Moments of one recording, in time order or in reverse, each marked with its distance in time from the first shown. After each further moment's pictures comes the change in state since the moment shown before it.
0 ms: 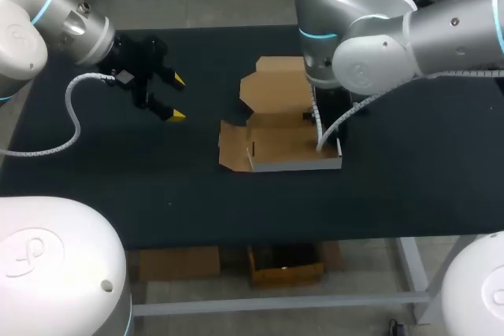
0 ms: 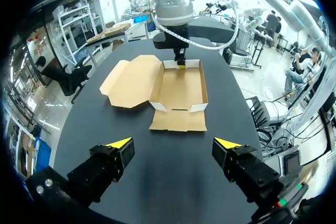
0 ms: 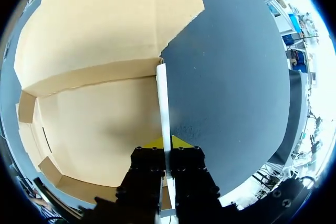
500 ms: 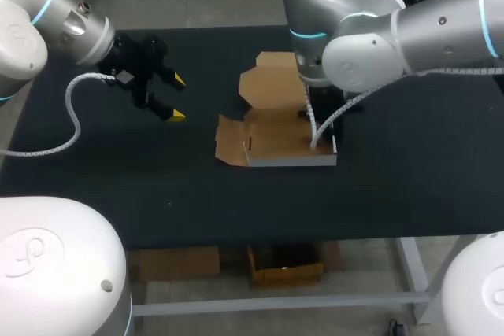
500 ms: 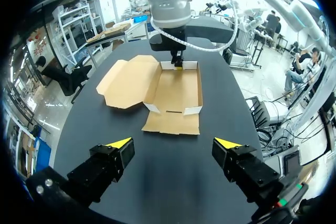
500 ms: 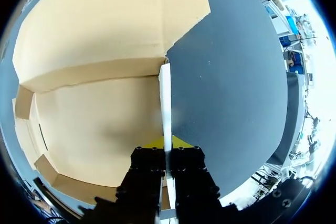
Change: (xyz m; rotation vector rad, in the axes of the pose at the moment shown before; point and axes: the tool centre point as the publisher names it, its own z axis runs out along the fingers) left arm 0.000 0.000 0.000 0.000 0.000 0.000; right arm 0.010 0.008 -0.001 -0.015 -0.020 -0.010
